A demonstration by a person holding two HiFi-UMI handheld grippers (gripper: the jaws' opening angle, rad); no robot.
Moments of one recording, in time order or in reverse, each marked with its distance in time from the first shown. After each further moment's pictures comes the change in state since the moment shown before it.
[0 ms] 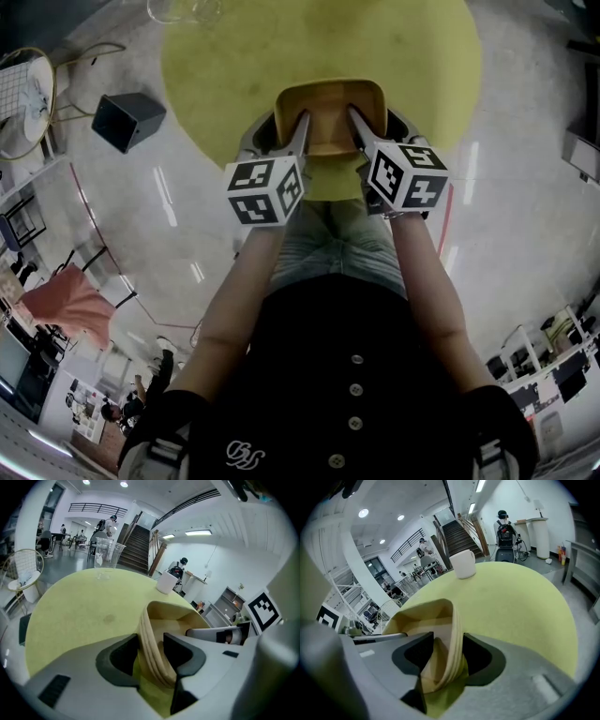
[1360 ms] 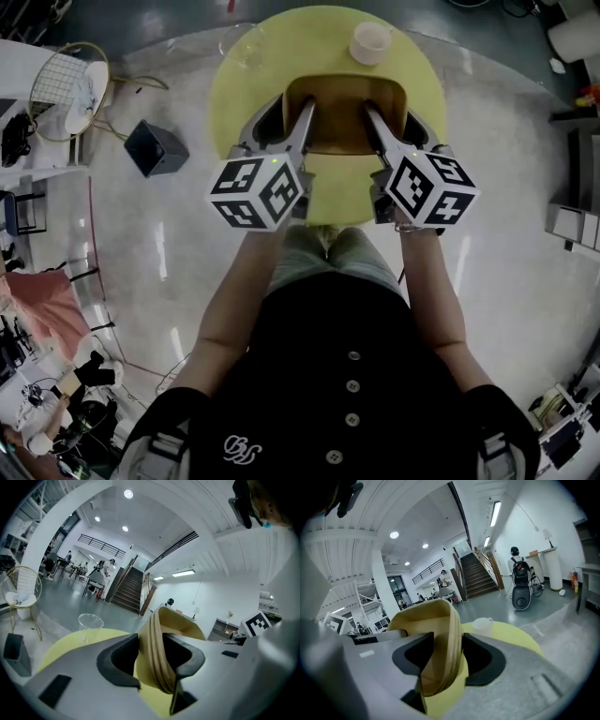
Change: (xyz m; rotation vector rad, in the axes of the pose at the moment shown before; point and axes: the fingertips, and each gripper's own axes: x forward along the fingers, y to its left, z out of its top) left arm -0.115 -0.087 0.164 0.026 -0.511 -0.095; right arm -0.125 0.070 0.155 -0.162 -0.366 0.147
